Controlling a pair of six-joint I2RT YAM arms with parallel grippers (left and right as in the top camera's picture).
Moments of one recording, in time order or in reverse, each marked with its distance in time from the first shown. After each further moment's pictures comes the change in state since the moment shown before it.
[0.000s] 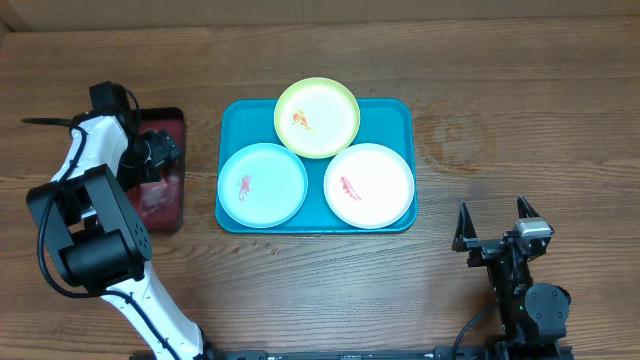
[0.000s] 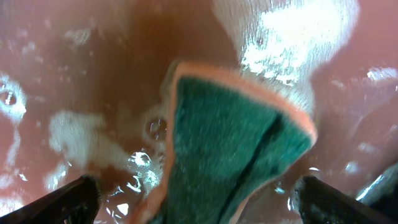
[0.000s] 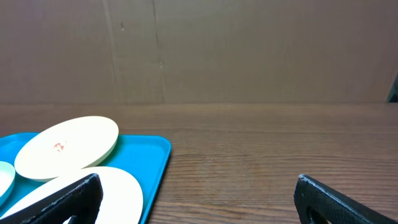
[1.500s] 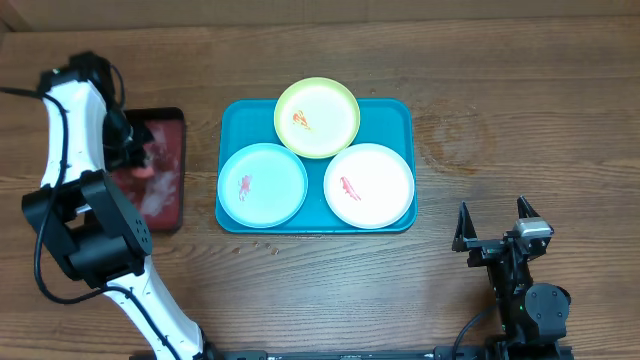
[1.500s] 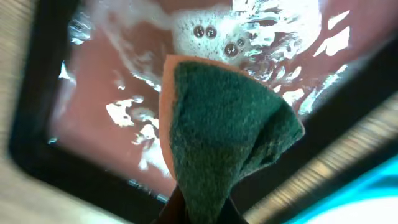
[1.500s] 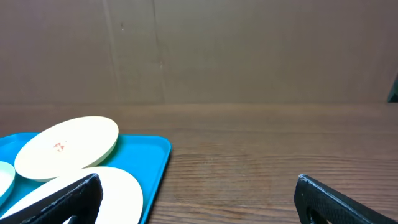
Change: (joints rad) left arm 0.000 0.033 0.431 -0.576 -0.014 0.005; right arm 0.000 0.000 0.000 0.000 0.000 0.000
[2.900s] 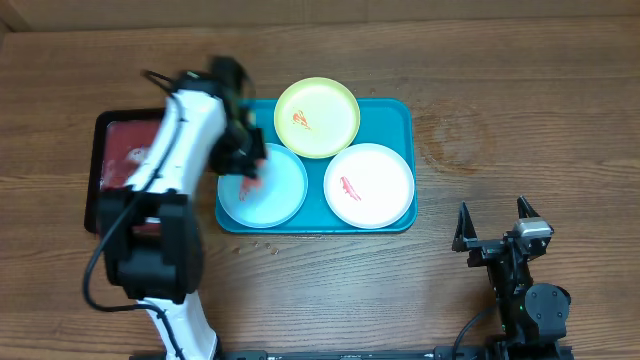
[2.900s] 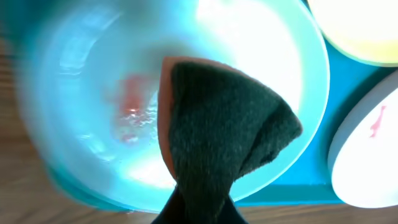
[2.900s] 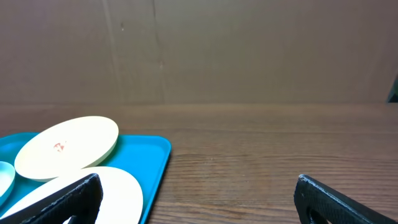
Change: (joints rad) left arm -0.501 -0.162 -0.373 0.196 0.238 0.001; right arm 0.000 0.000 0.000 0.000 0.000 0.000
